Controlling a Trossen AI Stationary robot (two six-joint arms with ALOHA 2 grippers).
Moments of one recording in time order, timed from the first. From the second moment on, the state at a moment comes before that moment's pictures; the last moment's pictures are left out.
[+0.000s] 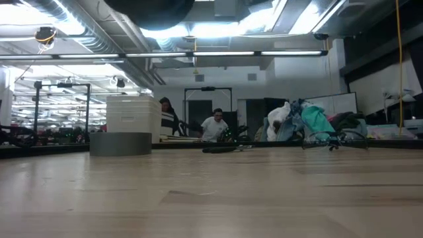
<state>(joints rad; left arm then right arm) -0.76 1.50 0.94 -0.01 -0.60 -0.17 0.66 1.59 1.20 -0.17 0.33 0.15</state>
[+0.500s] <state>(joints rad) -0.76 1.64 0.94 0.27 -0.49 -0.08 0.55 1.59 1.36 -0.19 0.26 -0.04</state>
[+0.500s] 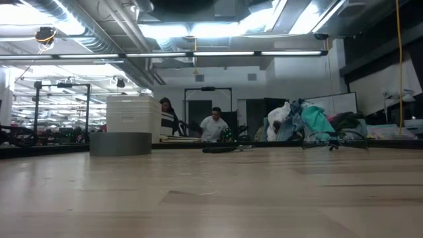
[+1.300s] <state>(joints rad) -0.78 1.64 0.94 0.57 -0.40 0.21 0.42 1.69 1.36 -0.18 0.09 -0.03</state>
